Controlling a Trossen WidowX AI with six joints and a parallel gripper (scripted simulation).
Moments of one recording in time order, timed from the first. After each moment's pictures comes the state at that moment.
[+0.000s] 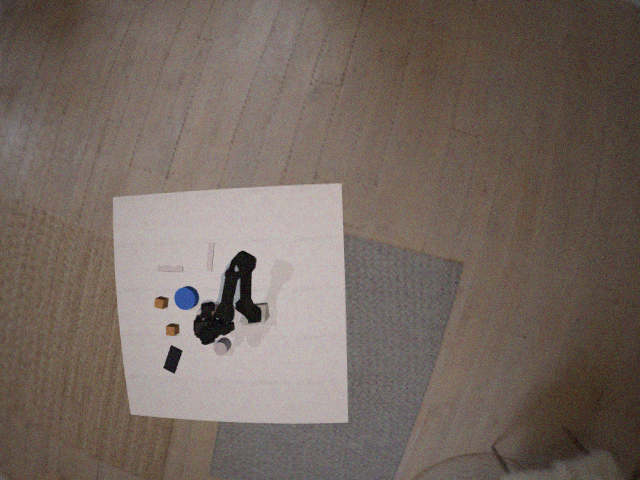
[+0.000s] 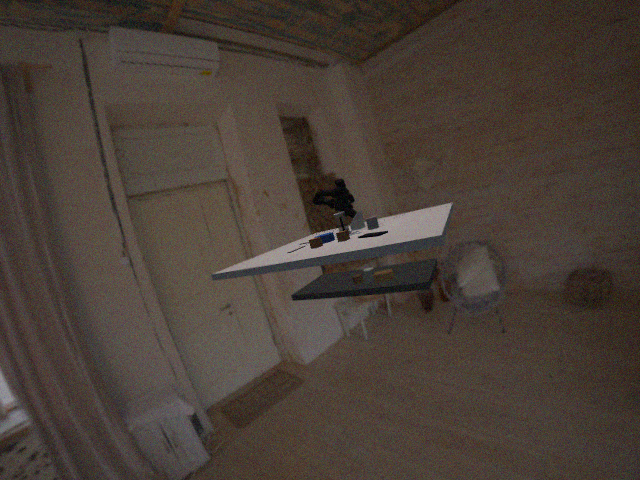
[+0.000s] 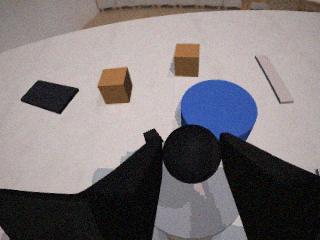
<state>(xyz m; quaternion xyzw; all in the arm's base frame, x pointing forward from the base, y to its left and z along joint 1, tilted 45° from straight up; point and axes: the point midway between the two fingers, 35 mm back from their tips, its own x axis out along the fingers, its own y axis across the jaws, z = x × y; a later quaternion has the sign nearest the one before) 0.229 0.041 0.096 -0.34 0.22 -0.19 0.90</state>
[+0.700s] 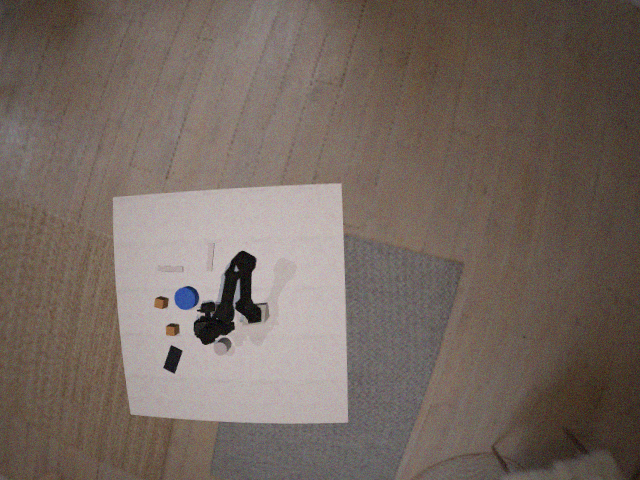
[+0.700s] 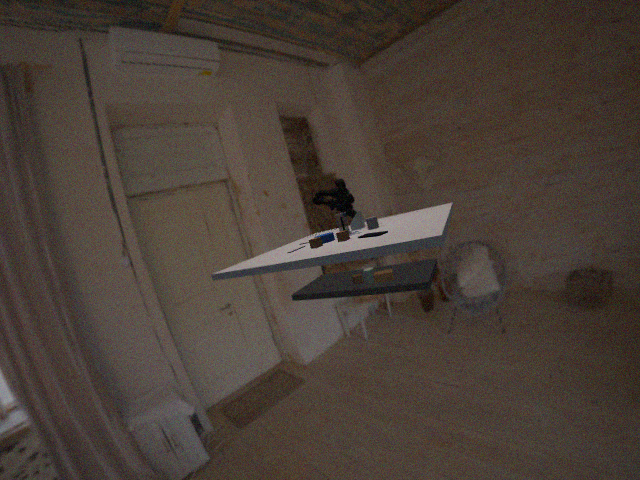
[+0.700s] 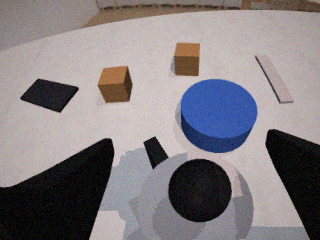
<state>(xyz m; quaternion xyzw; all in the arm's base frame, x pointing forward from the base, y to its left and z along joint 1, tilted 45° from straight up) 0.229 0.042 0.096 -0.34 0.22 -0.19 0.90</state>
